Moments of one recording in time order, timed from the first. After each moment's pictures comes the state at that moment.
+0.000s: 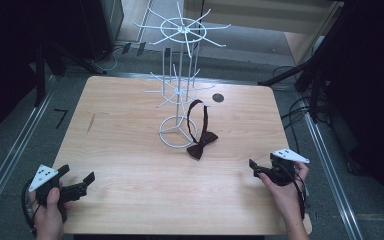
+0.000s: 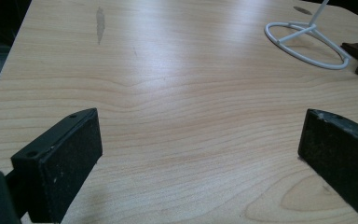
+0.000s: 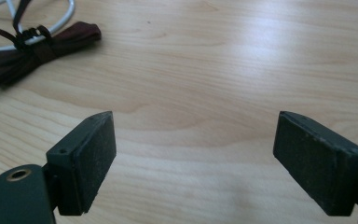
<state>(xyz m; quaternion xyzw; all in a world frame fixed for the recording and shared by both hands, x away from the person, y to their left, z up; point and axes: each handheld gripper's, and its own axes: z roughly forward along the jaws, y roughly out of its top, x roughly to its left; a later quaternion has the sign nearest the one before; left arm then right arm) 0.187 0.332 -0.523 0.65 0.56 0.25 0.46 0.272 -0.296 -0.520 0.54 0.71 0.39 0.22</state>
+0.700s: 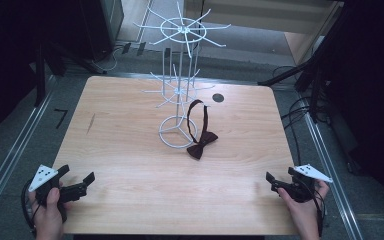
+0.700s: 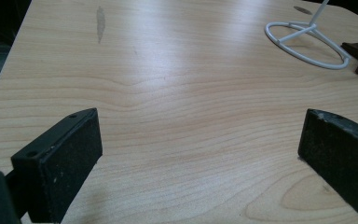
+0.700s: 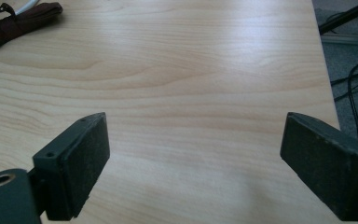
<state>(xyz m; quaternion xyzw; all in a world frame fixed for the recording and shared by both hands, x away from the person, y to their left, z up) 0.187 0.332 -0.523 0.65 0.56 0.25 0.45 0.234 -0.348 -0.536 0.57 0.68 0.40 0.22</state>
